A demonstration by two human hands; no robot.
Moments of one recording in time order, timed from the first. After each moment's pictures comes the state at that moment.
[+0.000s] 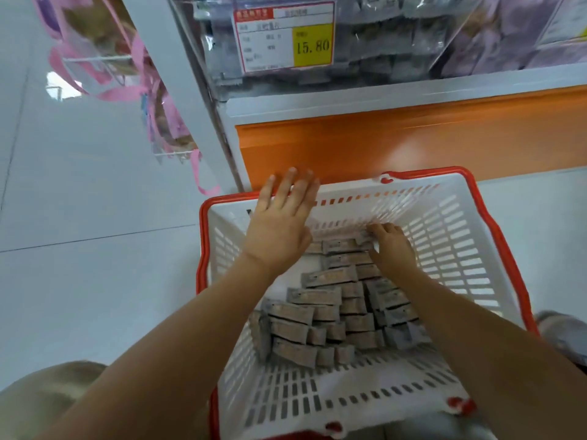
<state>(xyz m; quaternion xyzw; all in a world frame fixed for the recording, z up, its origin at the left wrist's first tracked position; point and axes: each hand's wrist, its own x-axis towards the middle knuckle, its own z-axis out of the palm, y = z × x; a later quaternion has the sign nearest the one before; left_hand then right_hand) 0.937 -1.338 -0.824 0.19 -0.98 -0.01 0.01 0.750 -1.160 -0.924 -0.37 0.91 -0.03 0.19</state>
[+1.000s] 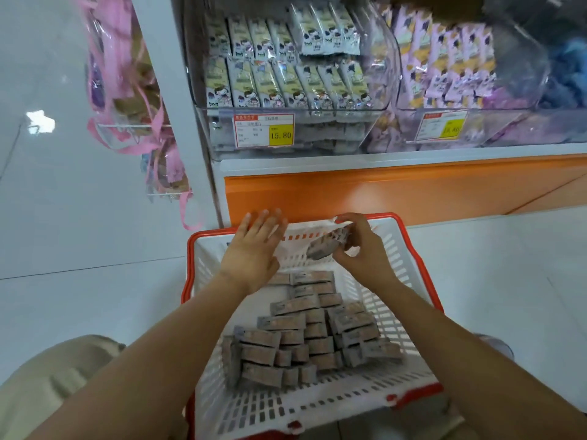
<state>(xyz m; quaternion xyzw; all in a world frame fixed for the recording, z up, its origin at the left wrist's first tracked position) 0.944 -1.333 -0.776 0.19 -0.98 -0.05 -0.08 0.772 -1.167 -0.767 -0.41 0.79 -0.42 0.20</state>
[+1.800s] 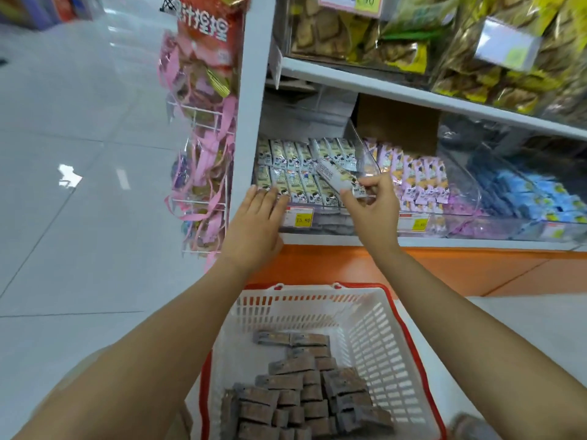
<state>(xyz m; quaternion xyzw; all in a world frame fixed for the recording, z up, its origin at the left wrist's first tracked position) 0.953 -1.381 -0.613 0.27 -0.95 0.06 0.16 0.785 -1.268 -0.566 -0.40 0.73 -0.56 -0.03</state>
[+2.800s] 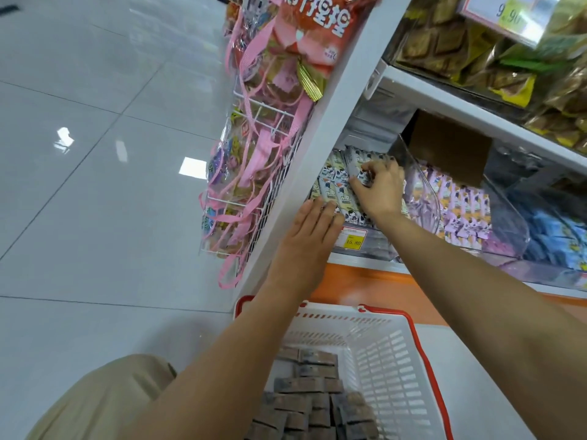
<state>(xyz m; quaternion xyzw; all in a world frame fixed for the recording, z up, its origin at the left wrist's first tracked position) 0.942 -1.399 -0.648 0.24 -0.94 0.02 0.25 0.747 -1.404 -0.582 -0.42 0.87 -0.24 -0.13</state>
